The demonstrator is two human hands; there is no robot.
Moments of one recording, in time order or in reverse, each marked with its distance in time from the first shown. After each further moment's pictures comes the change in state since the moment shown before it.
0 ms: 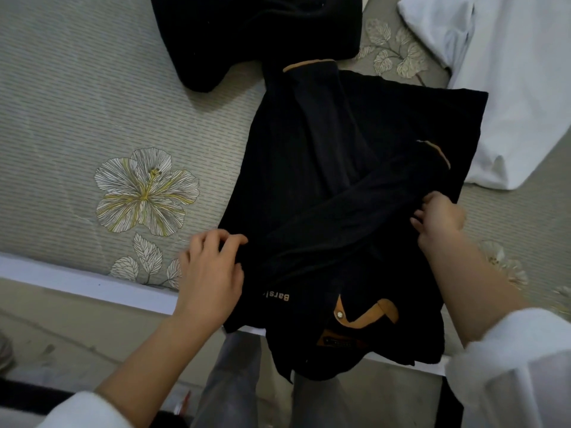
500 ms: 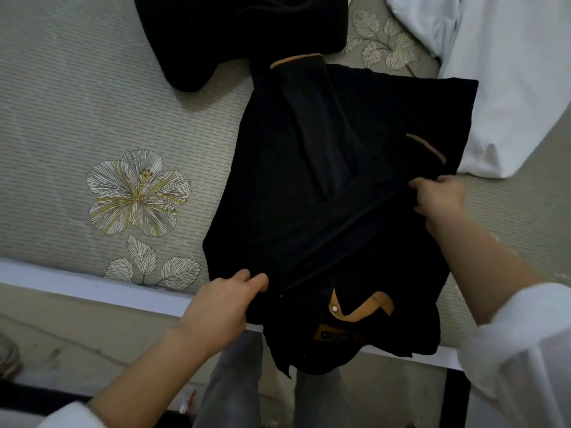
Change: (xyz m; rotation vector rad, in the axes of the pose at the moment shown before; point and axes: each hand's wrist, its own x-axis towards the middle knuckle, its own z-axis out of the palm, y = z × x) left_hand -0.021 0.018 -0.004 0.120 -0.497 0.230; right_hand 0.013 -0.014 -0.005 -0.354 -0.060 -0.257
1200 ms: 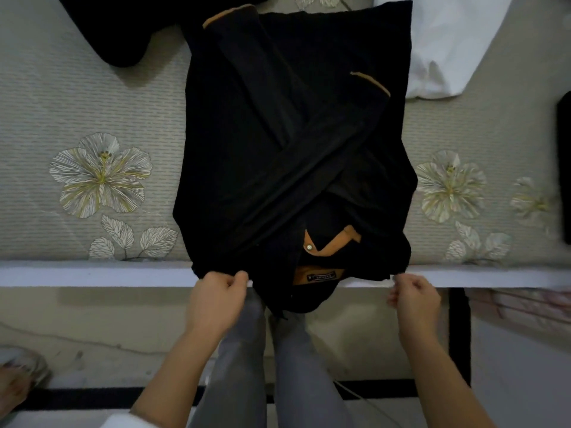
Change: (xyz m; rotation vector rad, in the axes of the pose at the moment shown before) left_hand -0.038 0.034 0.056 -0.596 0.081 -0.561; right_hand -0.171 0.199 -0.090 0.234 0.046 0.362
